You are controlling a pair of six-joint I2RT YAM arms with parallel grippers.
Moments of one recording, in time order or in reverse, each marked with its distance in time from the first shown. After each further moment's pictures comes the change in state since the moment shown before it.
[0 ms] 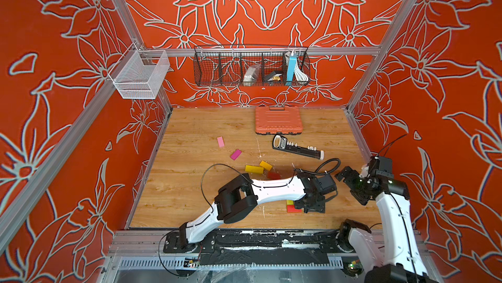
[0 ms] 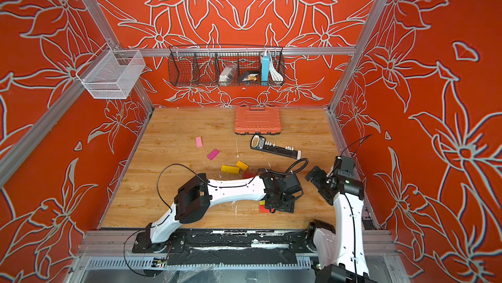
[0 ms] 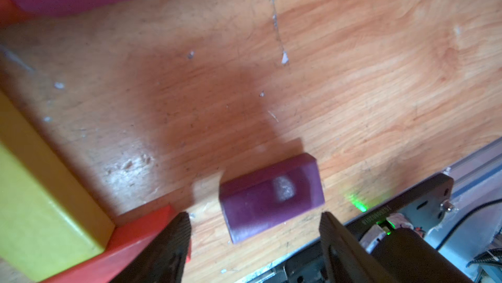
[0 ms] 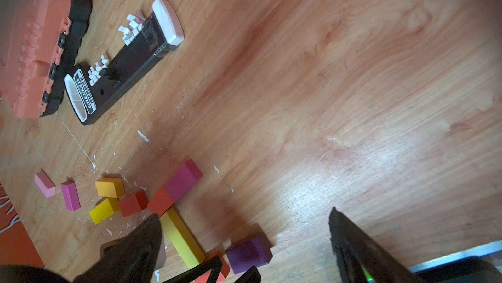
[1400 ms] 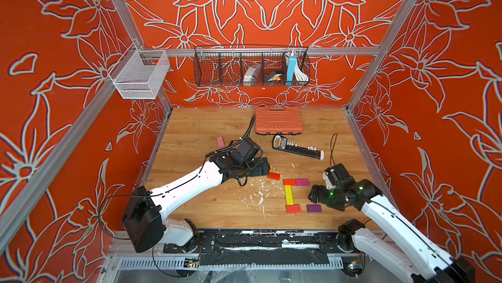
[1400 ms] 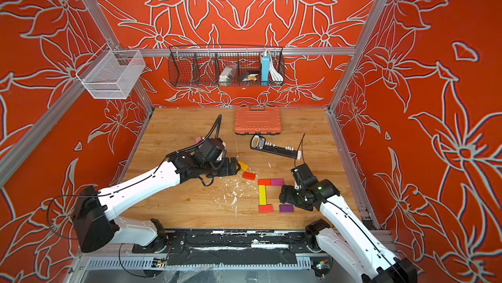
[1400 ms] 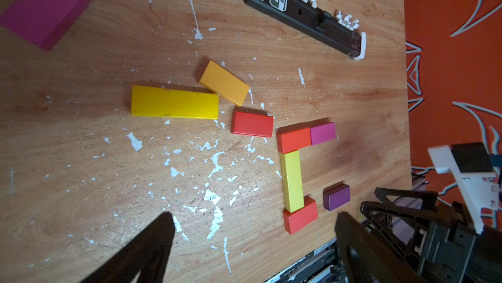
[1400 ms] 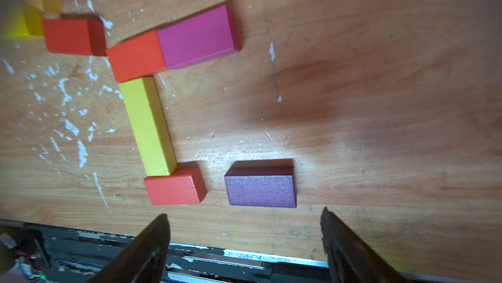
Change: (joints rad) left arm 0.485 -0.904 -0.808 0.221 -0.009 0.236; right arm 0.802 0.032 -0.125 0.012 0.164 0.134
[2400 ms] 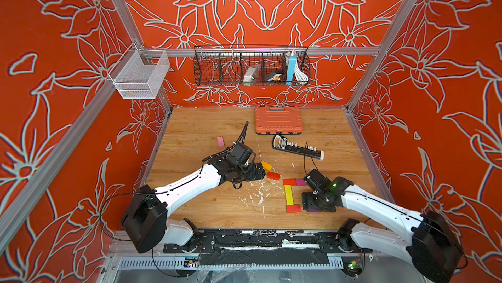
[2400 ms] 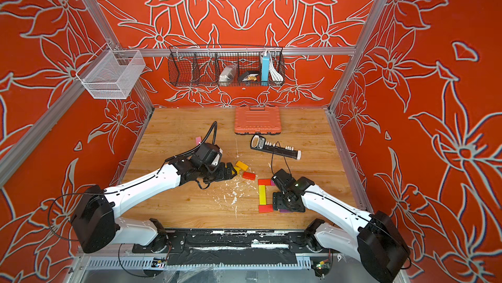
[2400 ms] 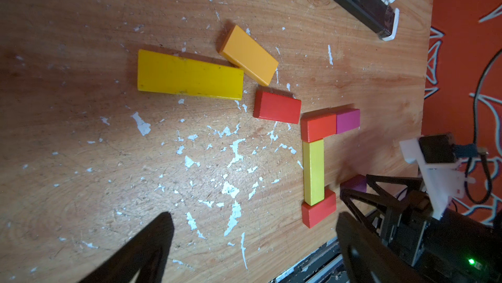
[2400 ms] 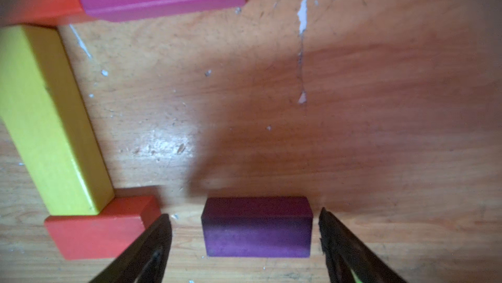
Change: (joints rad) left arm 0.072 0.005 -0.140 0.100 0.120 0.014; right arm 0.216 0.237 -0.066 0.155 0.139 0.081
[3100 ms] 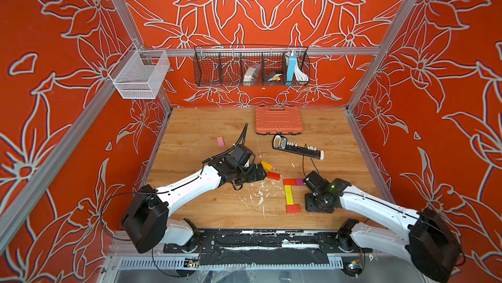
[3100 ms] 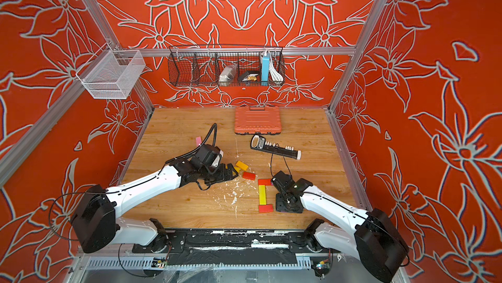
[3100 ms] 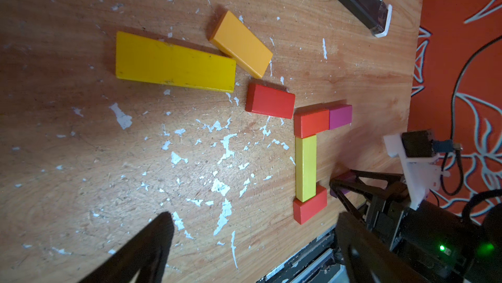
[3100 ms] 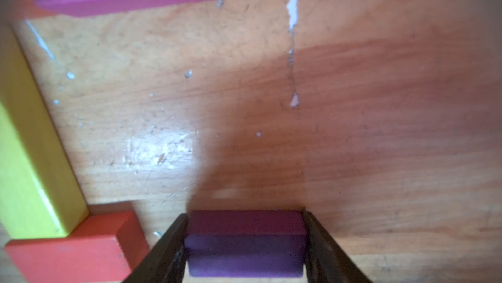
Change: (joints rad) left arm 0.000 0.000 -0.037 0.051 0.049 -0.041; right arm 0.009 0.010 -0.032 0.035 0.030 0.018
